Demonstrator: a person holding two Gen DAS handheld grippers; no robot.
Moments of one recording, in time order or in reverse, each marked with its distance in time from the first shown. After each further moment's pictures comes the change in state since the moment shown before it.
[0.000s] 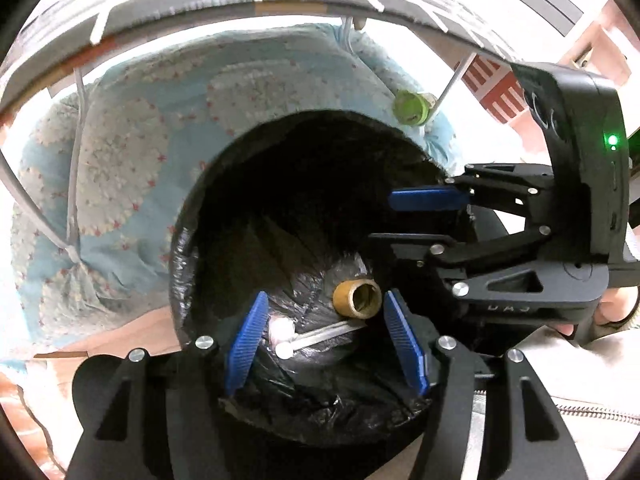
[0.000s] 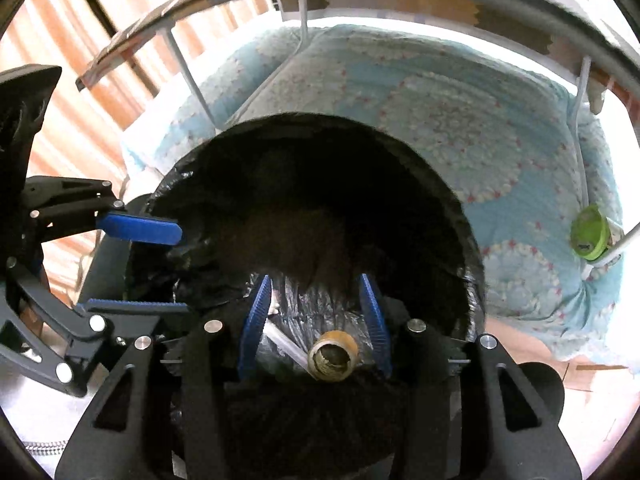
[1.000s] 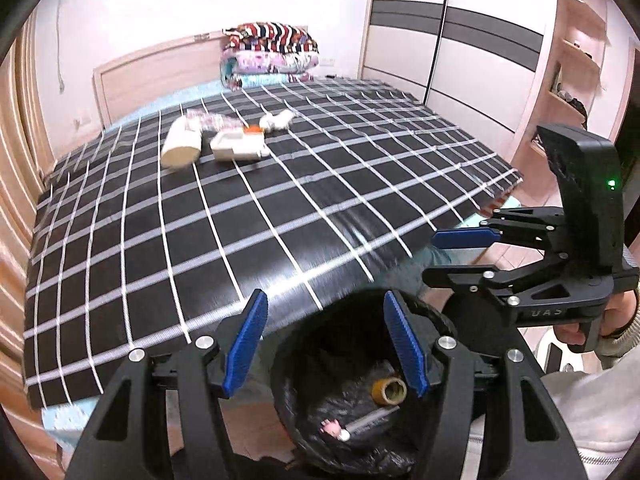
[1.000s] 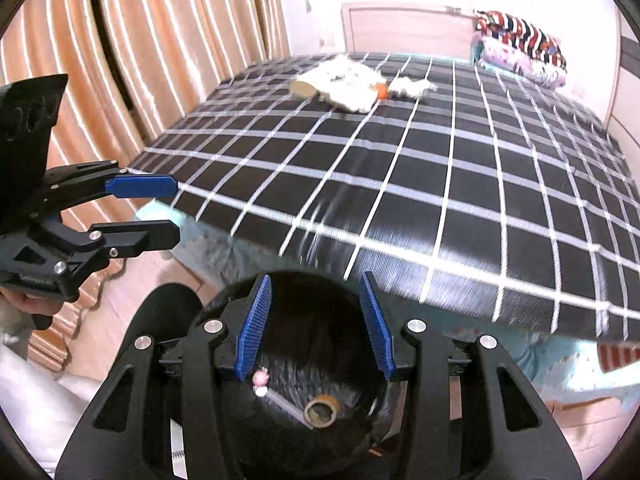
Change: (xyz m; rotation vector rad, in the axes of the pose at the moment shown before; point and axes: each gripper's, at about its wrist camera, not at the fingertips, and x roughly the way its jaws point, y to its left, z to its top) left arm -0.131 -0.002 0.061 0.144 -0.360 0.124; right arm -0.123 0.005 0.043 -0.022 -0.303 -0.029
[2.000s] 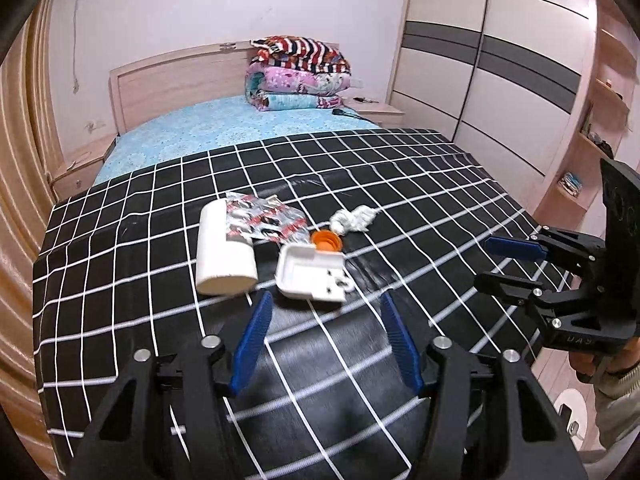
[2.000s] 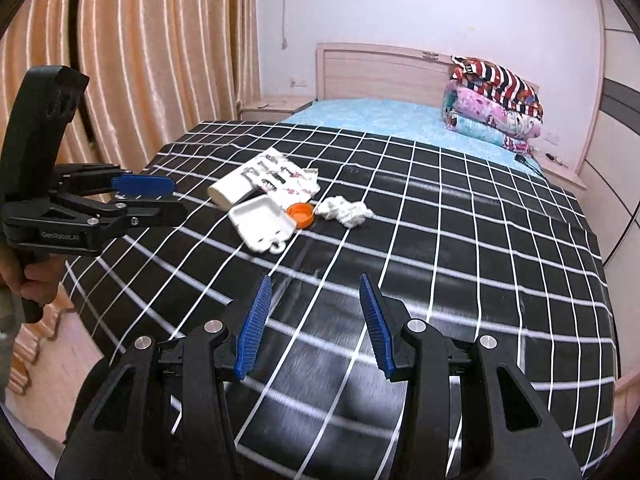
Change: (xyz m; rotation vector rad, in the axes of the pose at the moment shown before) left arm 0.063 0.096 0.132 -0.079 -0.041 0.041; right arm 0.035 -0.062 0.125 -0.046 -0.129 -0.138
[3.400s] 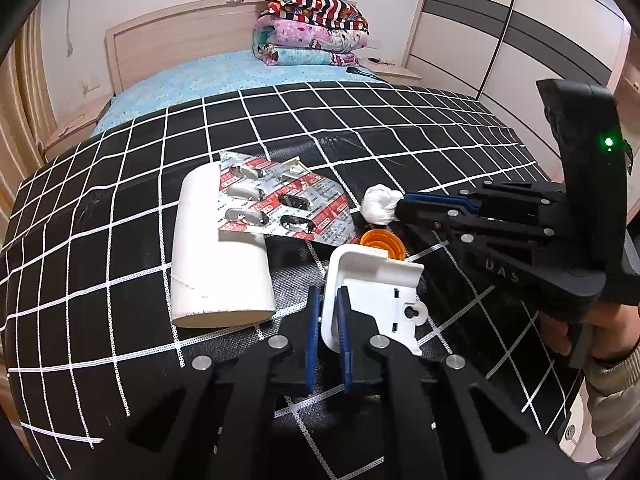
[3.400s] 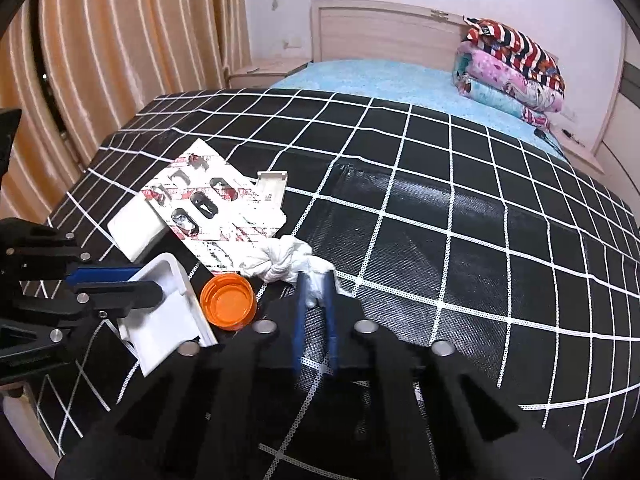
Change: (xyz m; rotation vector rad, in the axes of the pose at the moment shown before) left arm 0.088 0.034 0.014 -0.039 0.155 0.001; right arm 0.132 -0.024 0.056 0.021 0.147 0.010
